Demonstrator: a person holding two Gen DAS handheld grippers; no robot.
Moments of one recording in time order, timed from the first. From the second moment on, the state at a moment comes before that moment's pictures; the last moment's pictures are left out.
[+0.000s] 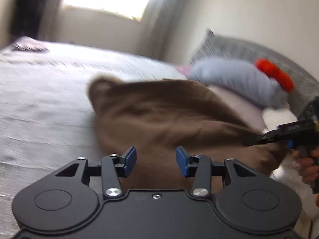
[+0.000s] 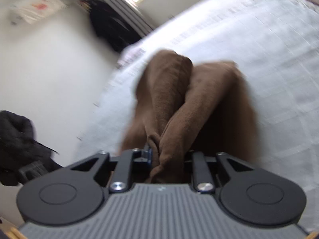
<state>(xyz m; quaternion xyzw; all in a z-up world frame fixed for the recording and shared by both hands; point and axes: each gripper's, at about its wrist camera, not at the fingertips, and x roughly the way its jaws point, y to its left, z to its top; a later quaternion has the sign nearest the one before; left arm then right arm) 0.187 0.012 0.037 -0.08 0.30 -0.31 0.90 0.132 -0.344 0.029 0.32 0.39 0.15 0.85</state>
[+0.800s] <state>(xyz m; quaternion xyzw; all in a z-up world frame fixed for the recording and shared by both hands) 0.241 -0.041 0.026 -0.01 0.28 -0.30 0.91 0.240 -0.325 -0.015 0.26 0.38 -0.04 0.89</state>
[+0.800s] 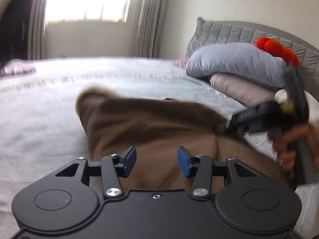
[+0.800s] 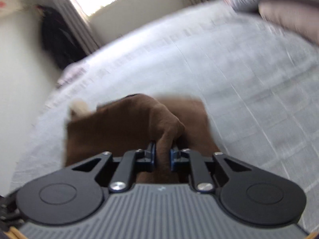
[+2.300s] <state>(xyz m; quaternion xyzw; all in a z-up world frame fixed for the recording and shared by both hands) 0.170 -0.042 0.058 0.02 0.35 -0.17 0.92 0.108 -0.275 0.031 0.15 0.34 -0.01 0.93</state>
